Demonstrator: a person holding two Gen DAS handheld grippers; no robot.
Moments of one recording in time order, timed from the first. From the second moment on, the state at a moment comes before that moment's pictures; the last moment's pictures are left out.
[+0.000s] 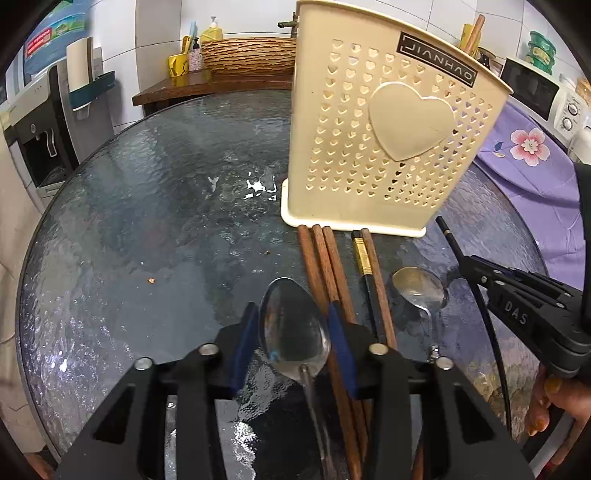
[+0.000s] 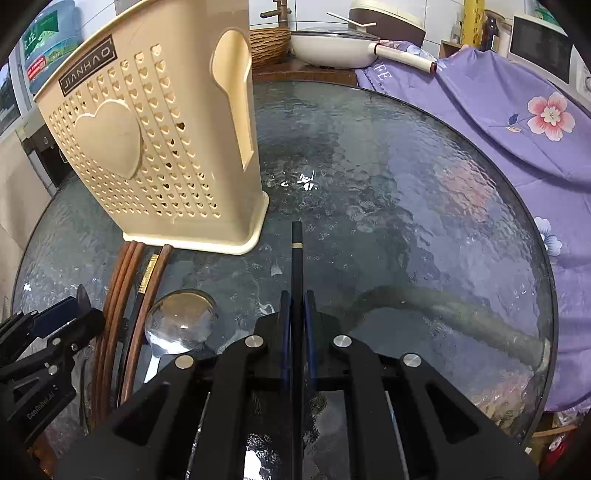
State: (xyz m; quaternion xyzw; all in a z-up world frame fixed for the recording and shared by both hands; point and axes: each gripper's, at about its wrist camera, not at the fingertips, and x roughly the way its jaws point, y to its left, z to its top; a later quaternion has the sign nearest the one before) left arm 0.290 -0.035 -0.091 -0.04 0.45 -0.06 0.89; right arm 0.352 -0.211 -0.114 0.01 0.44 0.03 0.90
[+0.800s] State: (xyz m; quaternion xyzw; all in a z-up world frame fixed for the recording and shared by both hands) left arm 0.264 -0.024 -0.038 -0.05 0.36 -0.10 0.93; right arm 0.334 -0.237 -0.069 0.06 0.38 0.08 0.92
